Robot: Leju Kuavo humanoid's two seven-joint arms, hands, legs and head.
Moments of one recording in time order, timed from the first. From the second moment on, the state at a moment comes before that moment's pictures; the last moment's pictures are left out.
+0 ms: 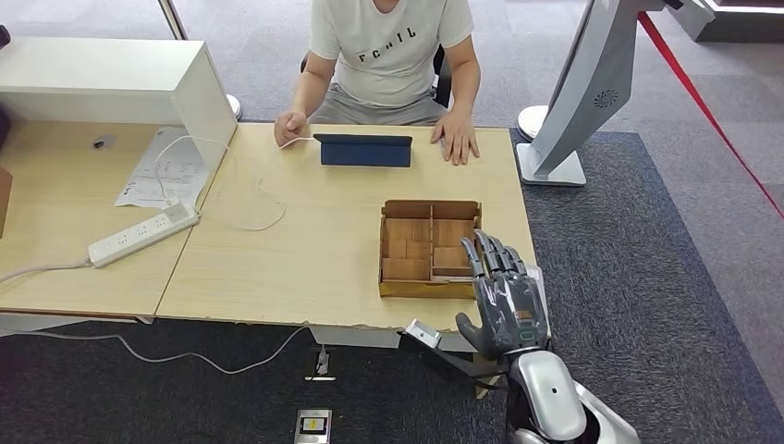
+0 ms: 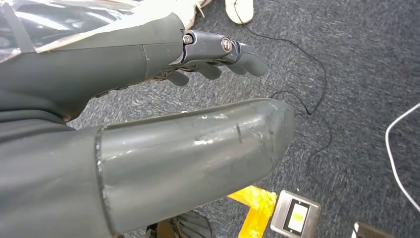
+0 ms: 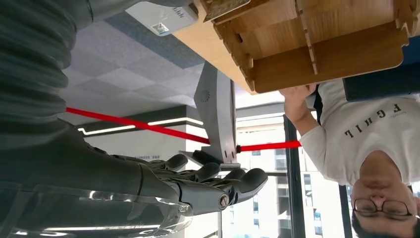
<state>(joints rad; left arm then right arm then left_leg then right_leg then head) -0.12 -0.27 0.97 -0.14 -0.30 0.62 -0.70 -0.40 -0.38 0.93 -1.58 1.12 -0.09 0.59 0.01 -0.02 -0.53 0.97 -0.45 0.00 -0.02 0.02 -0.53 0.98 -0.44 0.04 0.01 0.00</state>
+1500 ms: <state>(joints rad) -0.12 -0.25 0.97 -0.13 -0.35 0.62 -0.69 -0.63 -0.27 1.18 -1.11 0.87 -0.22 0.54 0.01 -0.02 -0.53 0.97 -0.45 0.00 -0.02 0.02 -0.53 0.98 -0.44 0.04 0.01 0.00</state>
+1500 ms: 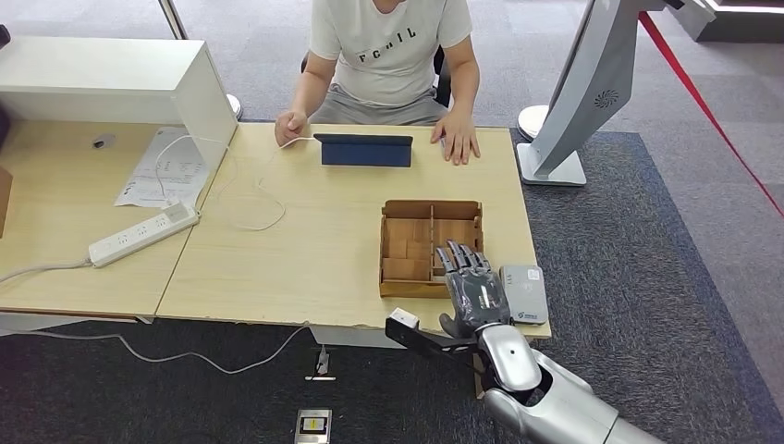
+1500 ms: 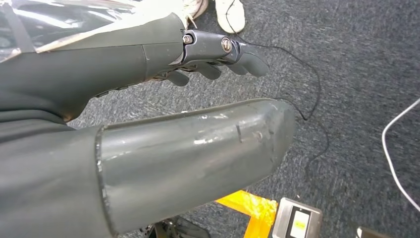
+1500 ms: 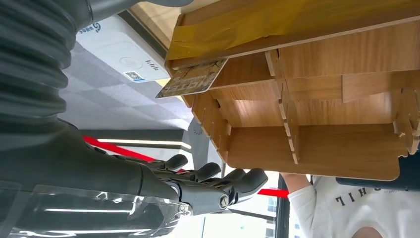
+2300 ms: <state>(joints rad) -0.12 -0.23 0.98 -0.13 -0.36 0.56 -0.70 -0.67 -0.30 1.20 -1.04 0.85 -0.22 0.60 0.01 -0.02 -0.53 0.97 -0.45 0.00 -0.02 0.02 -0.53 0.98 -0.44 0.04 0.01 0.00</state>
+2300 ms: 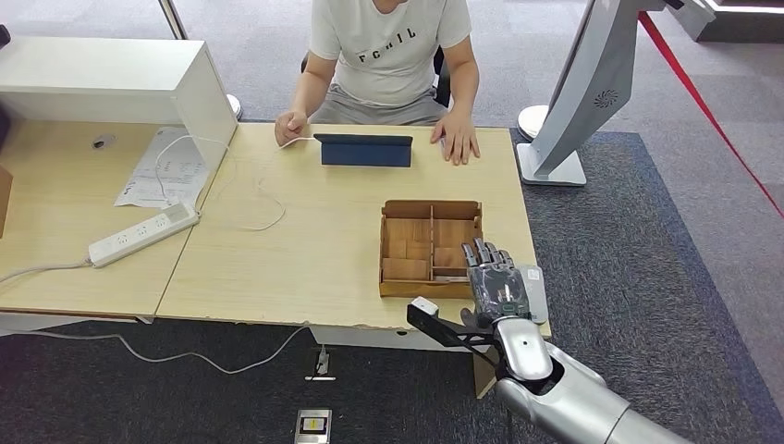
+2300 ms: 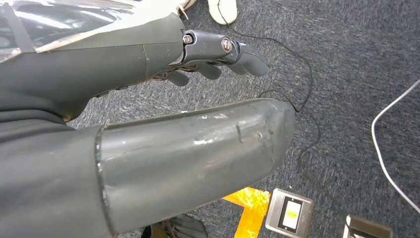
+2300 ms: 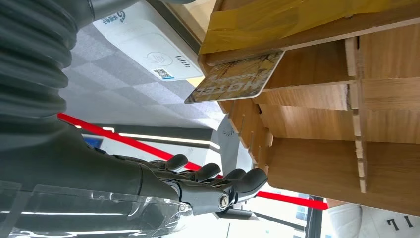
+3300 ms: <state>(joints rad) -0.12 -0.22 1.00 -0.13 -0.39 0.62 -0.68 -0.67 -0.31 1.23 -1.07 0.84 -0.18 0.60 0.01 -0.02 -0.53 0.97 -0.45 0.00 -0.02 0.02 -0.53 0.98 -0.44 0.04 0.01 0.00</state>
